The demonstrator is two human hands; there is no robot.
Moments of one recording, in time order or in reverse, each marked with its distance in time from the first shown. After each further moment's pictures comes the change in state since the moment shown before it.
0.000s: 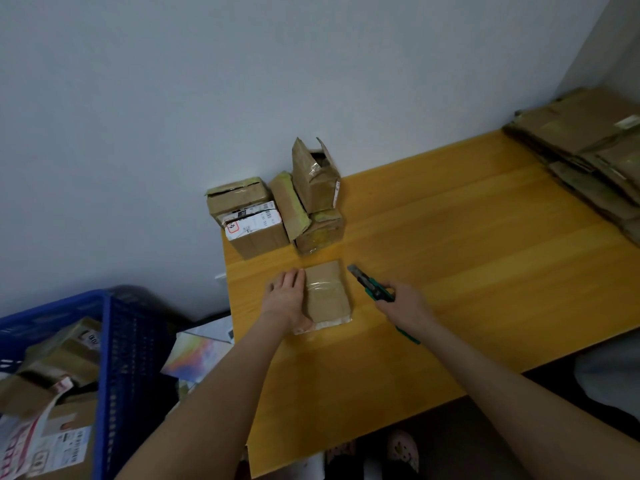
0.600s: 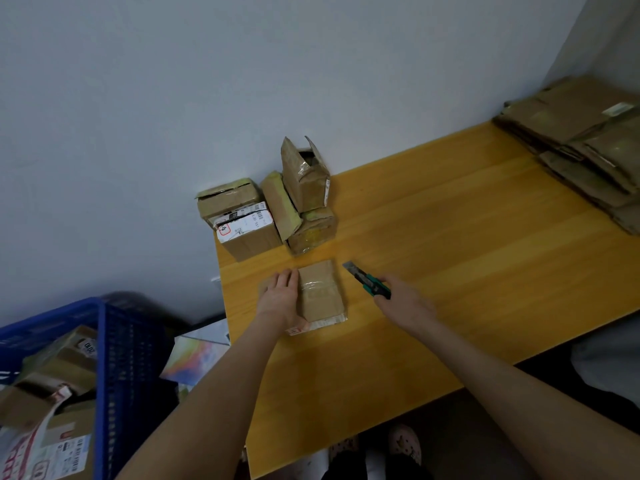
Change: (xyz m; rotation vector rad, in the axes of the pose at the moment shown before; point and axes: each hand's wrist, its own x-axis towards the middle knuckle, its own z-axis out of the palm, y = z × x) left_hand 0.003 0.004 -0.002 -0.058 -0.039 -0.039; right_hand -0.008 0.002 -0.009 -0.145 0.019 -0.011
